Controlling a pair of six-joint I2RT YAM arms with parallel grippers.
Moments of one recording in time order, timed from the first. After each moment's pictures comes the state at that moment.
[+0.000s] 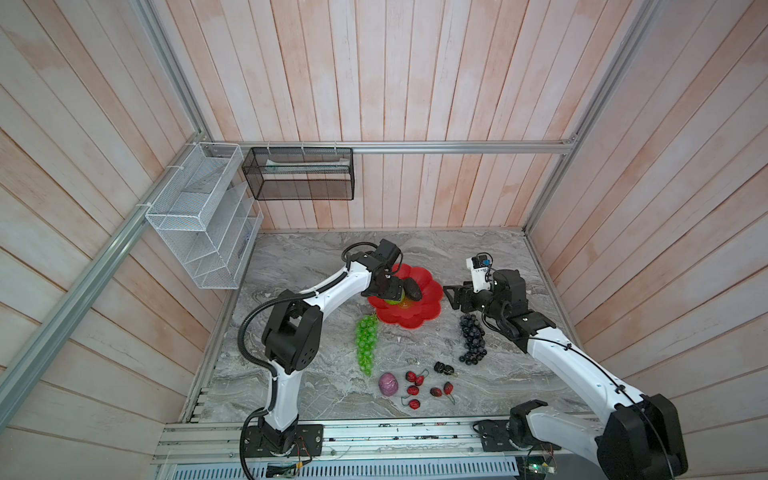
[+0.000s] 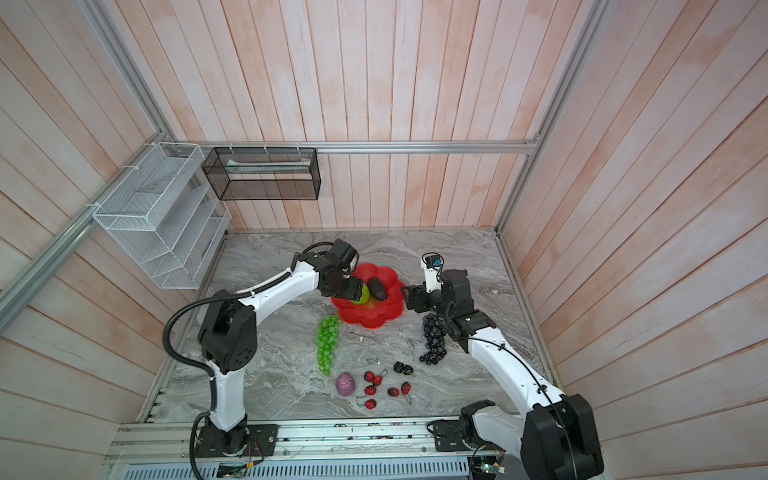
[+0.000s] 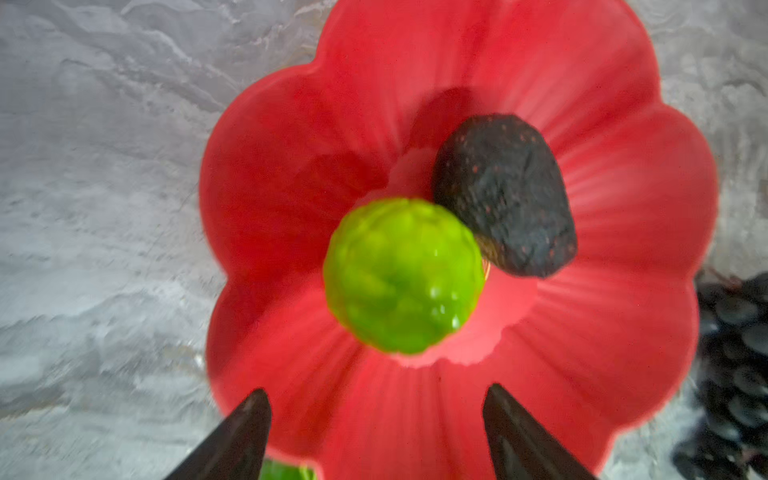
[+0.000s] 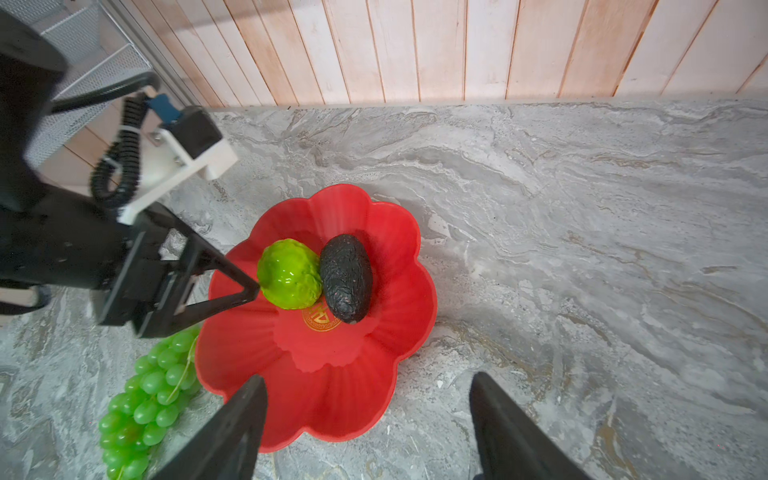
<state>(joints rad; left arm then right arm) -0.61 1.93 1.59 -0.79 0.02 -0.36 0.33 1.14 0.74 -0.10 -0.25 0.19</state>
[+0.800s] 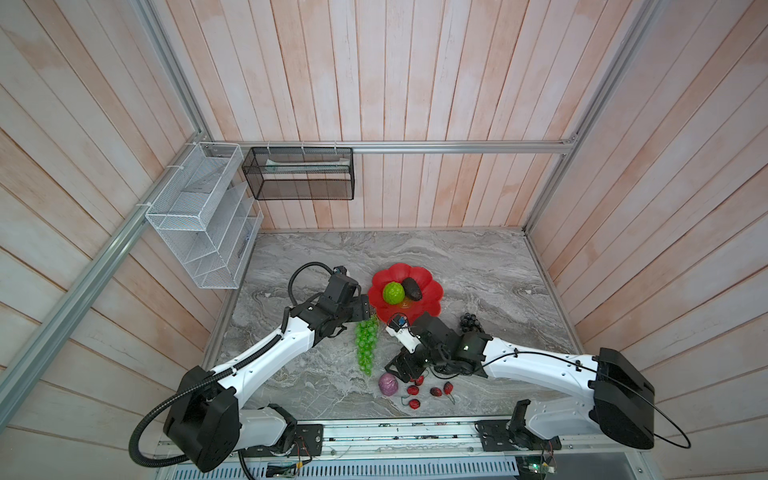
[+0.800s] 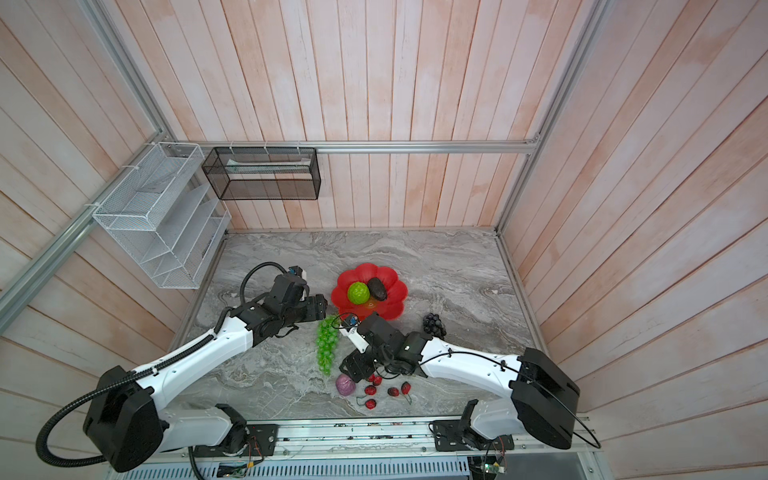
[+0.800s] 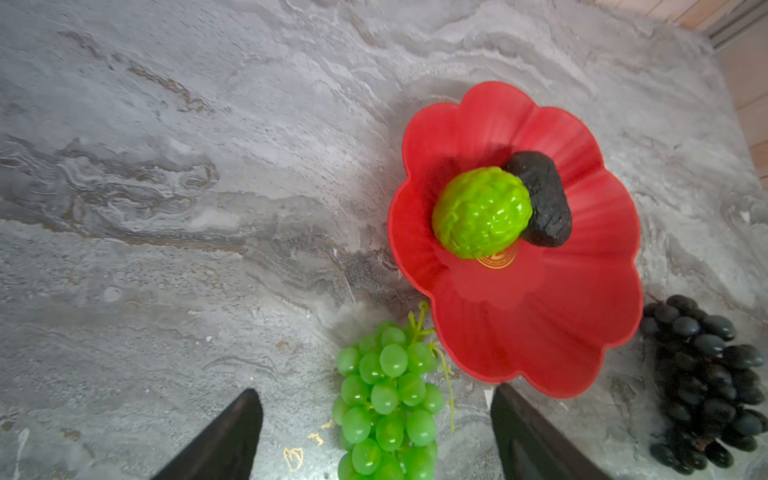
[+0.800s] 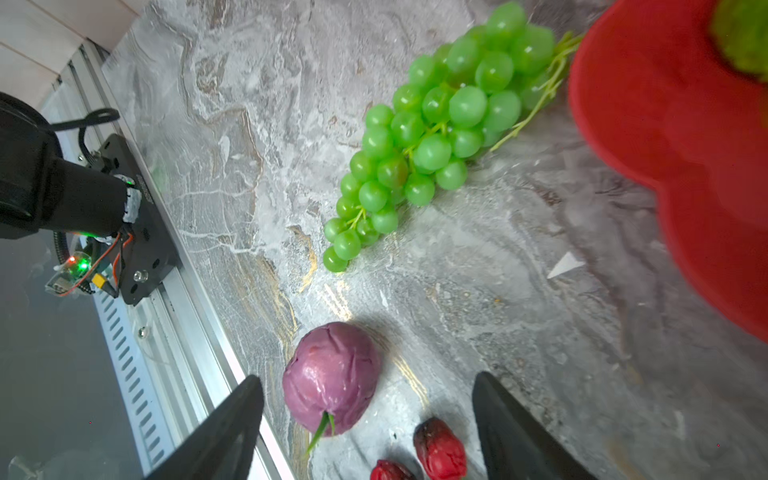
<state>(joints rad) -0.56 1.28 0.90 -0.43 -0.14 -0.54 1.07 1.39 0.79 -0.29 -0.20 0.32</state>
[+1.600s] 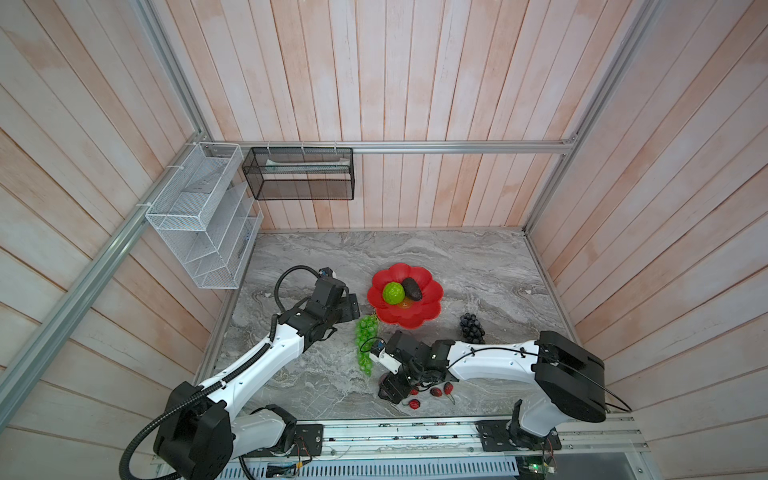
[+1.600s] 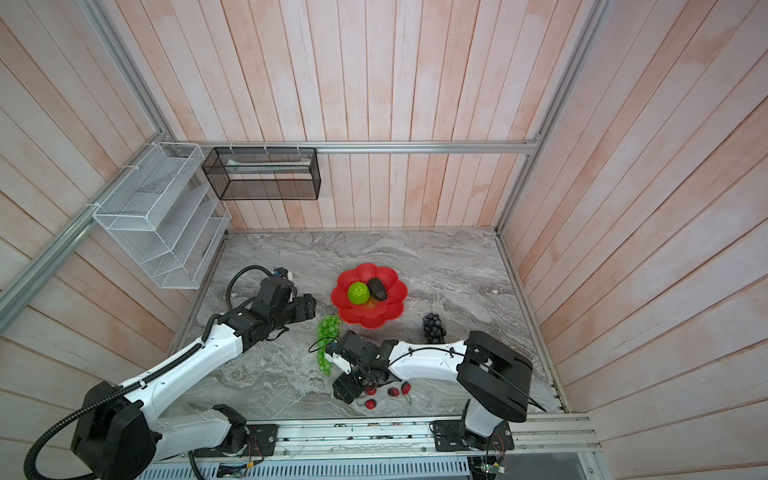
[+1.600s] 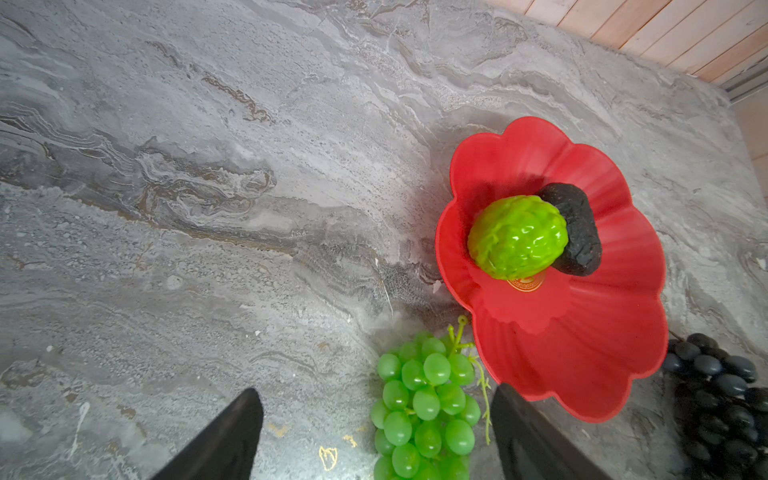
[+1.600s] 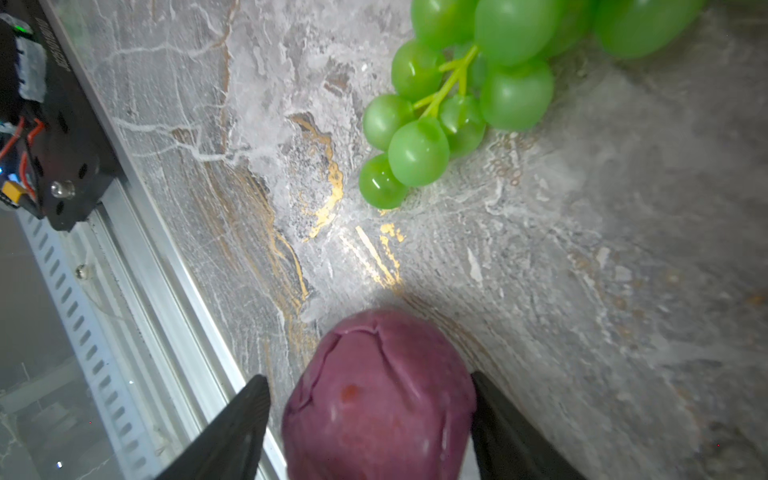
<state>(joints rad) -0.50 1.23 0.85 -0.42 -0.15 -0.55 1.16 1.62 0.84 -0.31 -0.24 0.31</state>
